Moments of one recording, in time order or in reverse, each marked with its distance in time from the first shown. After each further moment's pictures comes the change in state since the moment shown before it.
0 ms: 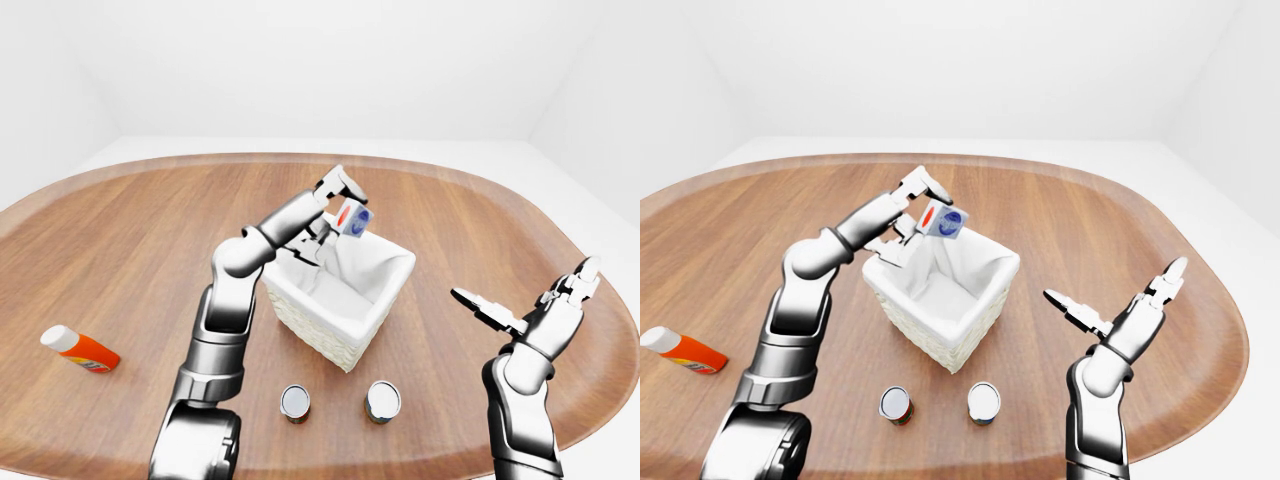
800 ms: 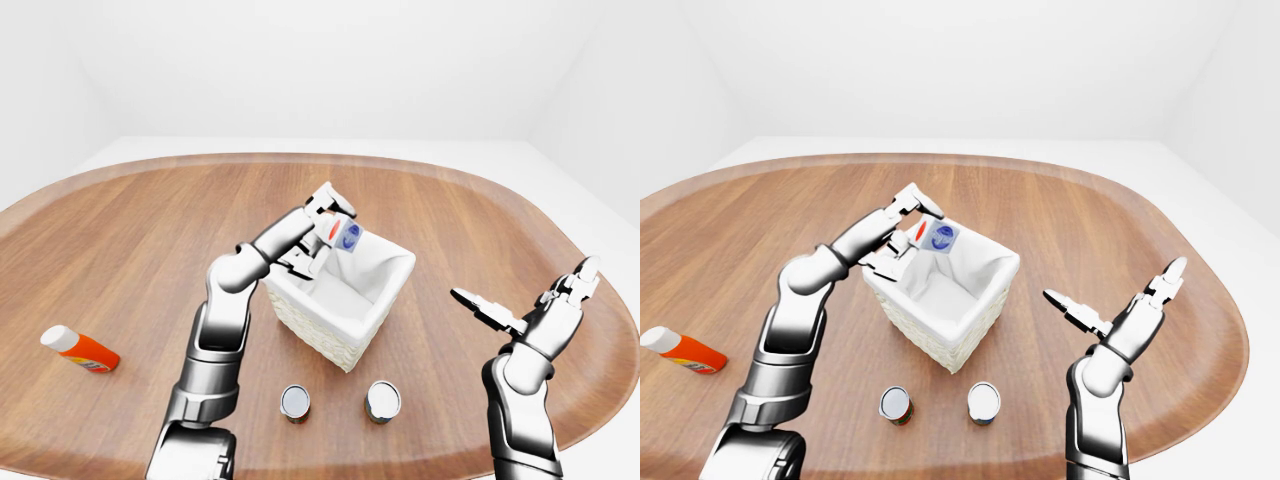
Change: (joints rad) left arm 0.089 0.008 -0.009 -0.069 -0.016 0.098 0.000; right arm -0.001 -0.001 0.001 0.005 -0.003 -0.005 0.000
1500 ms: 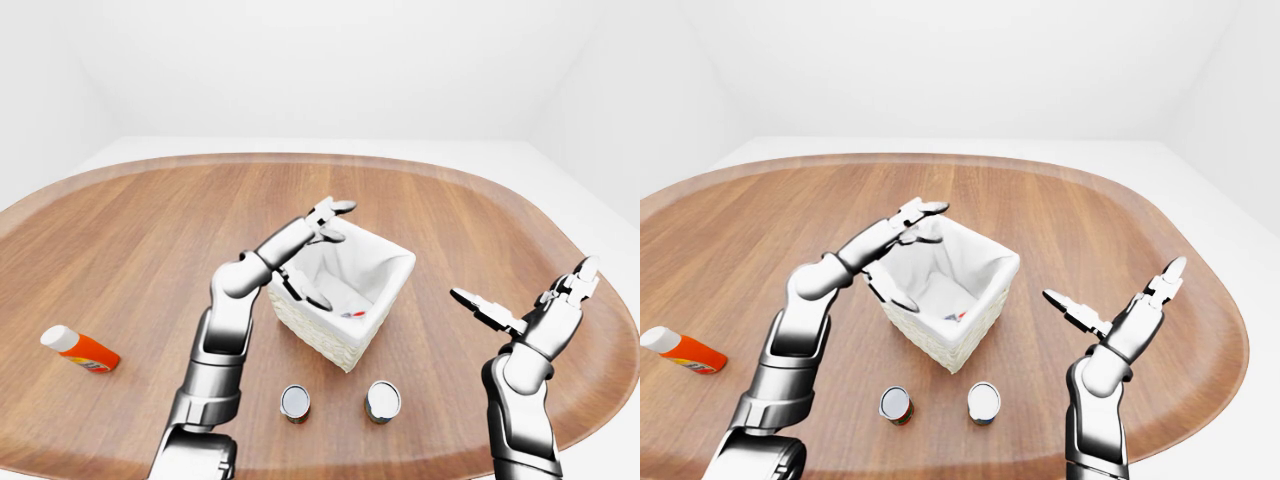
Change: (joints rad) left arm 0.033 -0.008 -0.006 0.044 0.006 0.000 0.000; right arm 0.001 0.001 0.001 0.000 -0.002 -0.001 0.000
